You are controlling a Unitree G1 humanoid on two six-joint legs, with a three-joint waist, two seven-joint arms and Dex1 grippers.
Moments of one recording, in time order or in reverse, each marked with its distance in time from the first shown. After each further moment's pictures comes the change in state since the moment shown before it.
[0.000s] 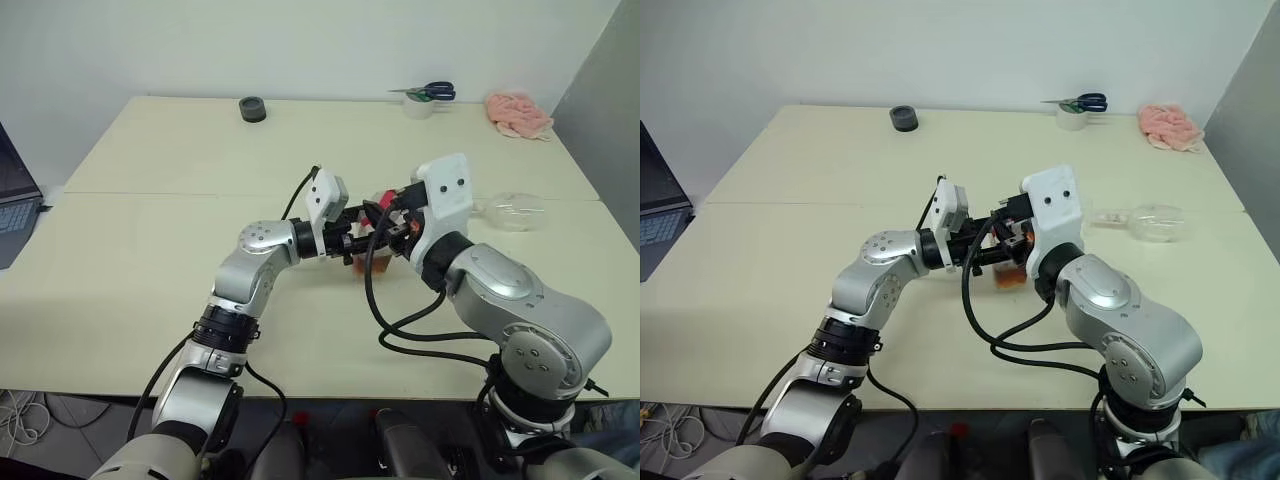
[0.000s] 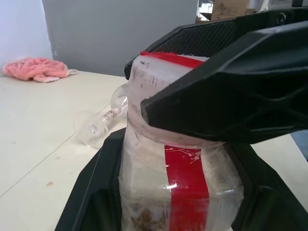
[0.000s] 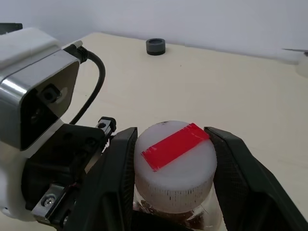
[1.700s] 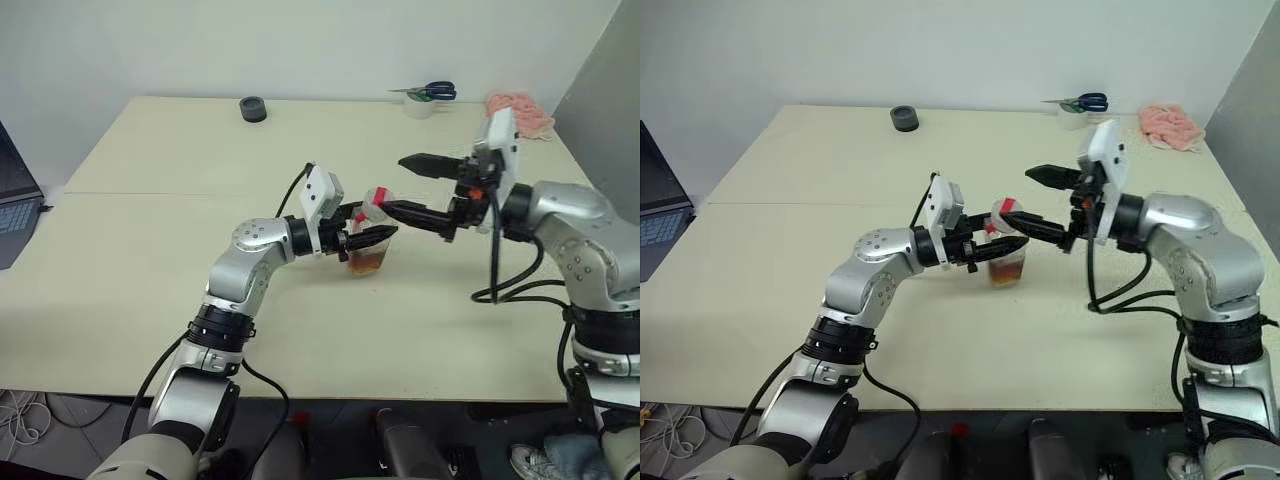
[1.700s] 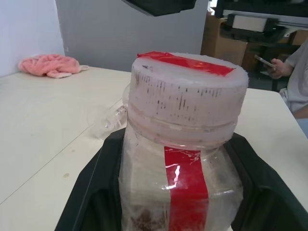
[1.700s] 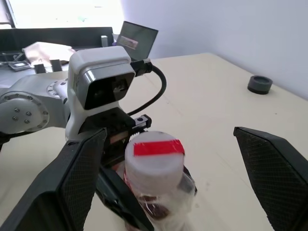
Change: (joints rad) left arm 0.005 0.019 0.016 -0.014 0.016 0.023 0.010; right arm -0.120 -0.405 -0.088 0.490 0.122 -0.502 0.871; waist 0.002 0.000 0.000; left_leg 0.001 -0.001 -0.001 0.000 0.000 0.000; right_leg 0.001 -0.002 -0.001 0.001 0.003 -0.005
